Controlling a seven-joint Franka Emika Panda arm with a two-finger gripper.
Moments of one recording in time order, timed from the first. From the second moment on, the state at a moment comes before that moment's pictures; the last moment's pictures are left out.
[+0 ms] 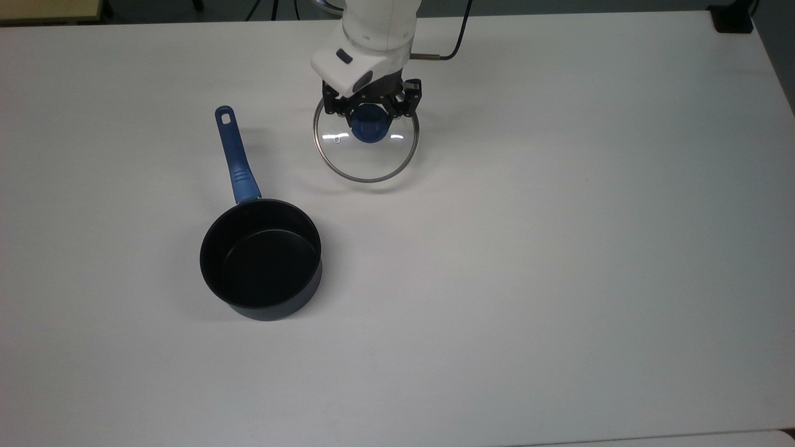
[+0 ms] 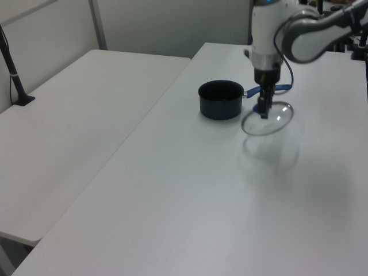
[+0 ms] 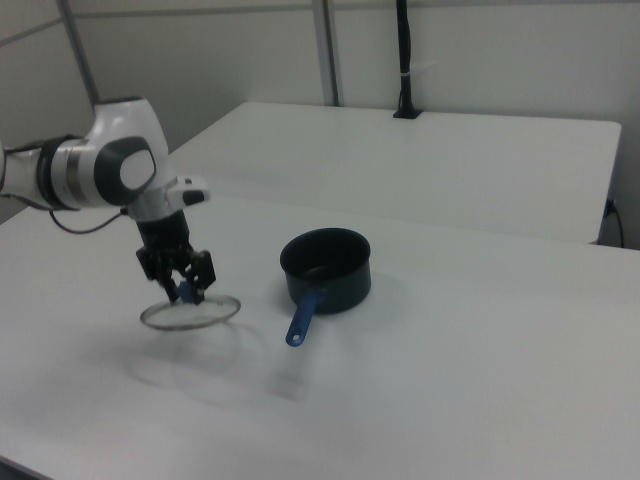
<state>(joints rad) 0.00 0.07 0.17 -2.05 -0.12 2.07 0.16</state>
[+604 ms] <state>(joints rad) -0.04 0.02 0.17 -2.27 -0.12 2.23 0.05</state>
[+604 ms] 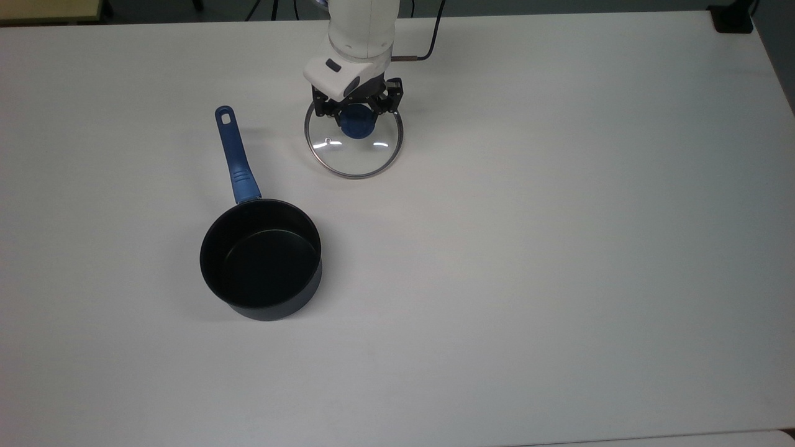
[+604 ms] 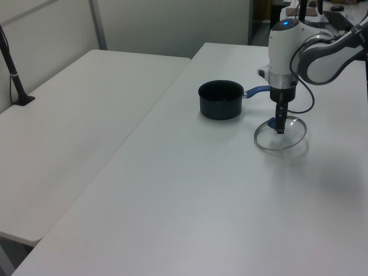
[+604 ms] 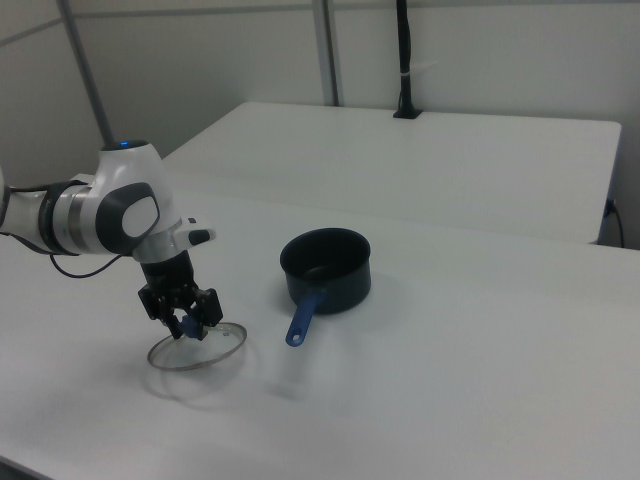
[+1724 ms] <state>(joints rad) -0.09 -0.05 0.09 -1.71 -0.10 1.61 0.19</state>
